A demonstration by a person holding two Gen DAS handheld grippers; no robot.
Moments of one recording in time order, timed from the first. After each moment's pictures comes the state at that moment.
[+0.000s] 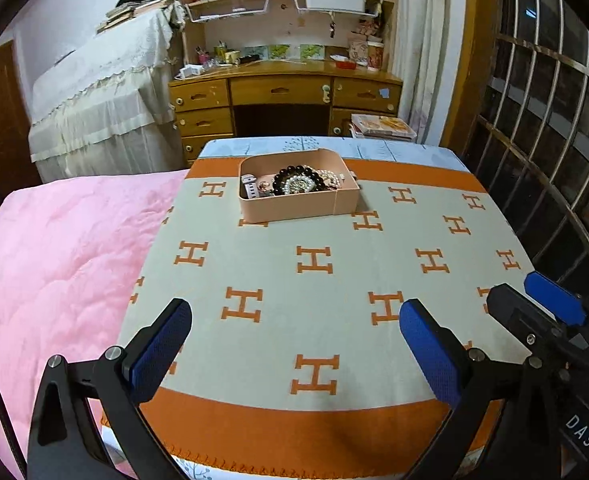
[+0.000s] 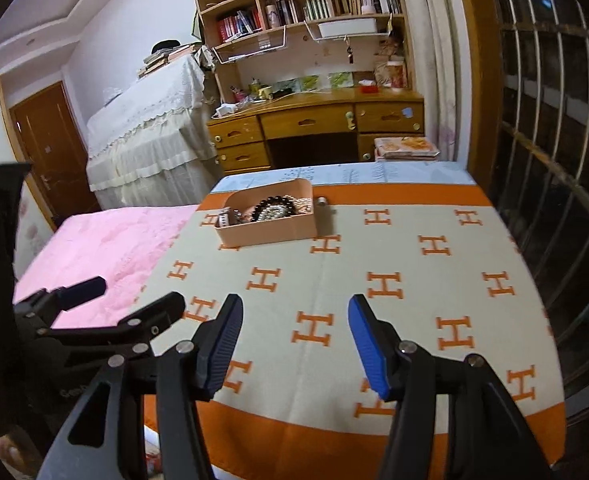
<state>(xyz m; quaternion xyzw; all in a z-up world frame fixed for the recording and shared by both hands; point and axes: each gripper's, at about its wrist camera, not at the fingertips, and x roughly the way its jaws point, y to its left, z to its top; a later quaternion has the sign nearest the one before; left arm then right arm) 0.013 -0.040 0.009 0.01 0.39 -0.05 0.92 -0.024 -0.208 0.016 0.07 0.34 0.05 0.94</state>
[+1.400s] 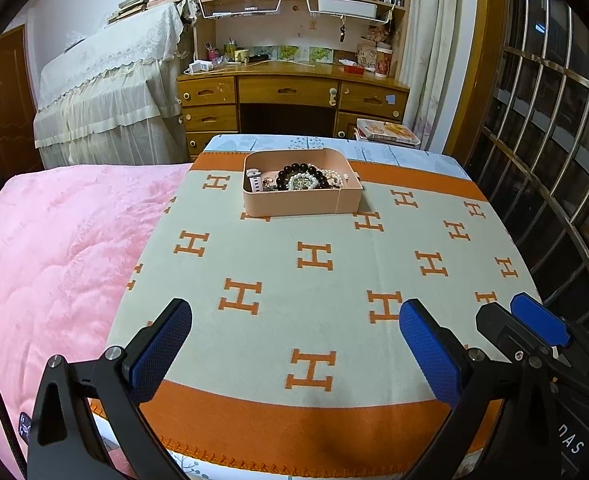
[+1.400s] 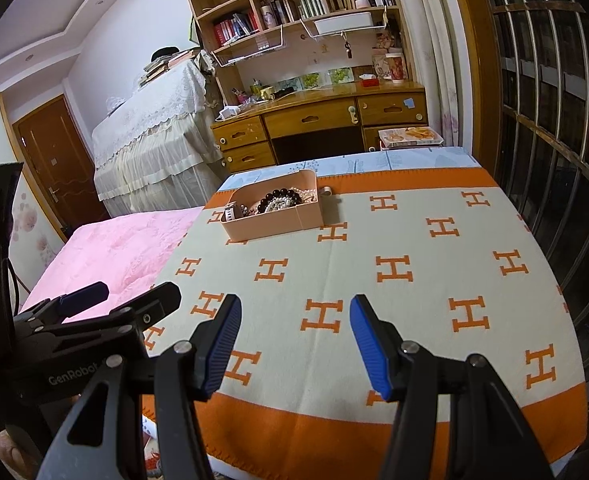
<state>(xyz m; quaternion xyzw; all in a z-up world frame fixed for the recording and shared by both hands) 0.008 -0.035 -0.001 -0.02 0.39 -0.04 0.92 -0.028 -0.211 0.001 0.09 0.34 0.08 0.93</state>
